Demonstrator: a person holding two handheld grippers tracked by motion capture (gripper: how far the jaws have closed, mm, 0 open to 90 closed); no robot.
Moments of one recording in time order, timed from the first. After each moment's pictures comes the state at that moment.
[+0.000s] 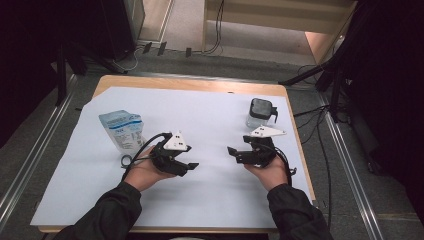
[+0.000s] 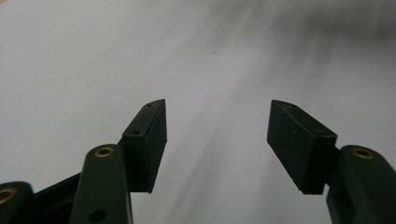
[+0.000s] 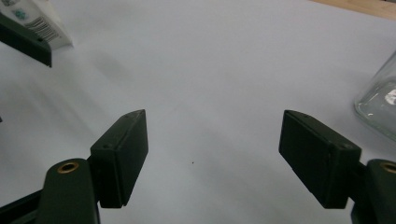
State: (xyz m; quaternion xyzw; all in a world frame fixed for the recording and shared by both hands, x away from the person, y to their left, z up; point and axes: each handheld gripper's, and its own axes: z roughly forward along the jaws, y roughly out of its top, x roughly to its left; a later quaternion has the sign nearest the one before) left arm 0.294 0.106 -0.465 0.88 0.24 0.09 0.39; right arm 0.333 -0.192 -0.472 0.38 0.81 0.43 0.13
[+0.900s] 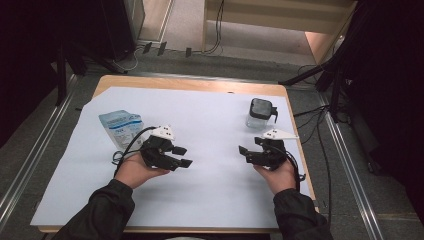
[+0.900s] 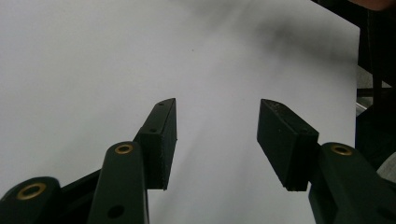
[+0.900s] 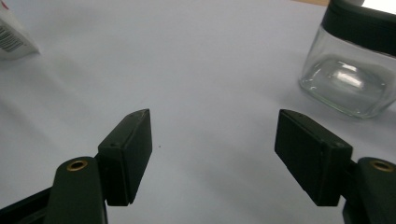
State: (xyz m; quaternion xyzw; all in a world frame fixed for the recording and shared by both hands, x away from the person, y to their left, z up) left arm 0.306 0.132 -0.457 0.86 0.28 -0.01 0.42; right arm 0.325 -0.218 -0.472 0.43 0.78 0.43 0.16
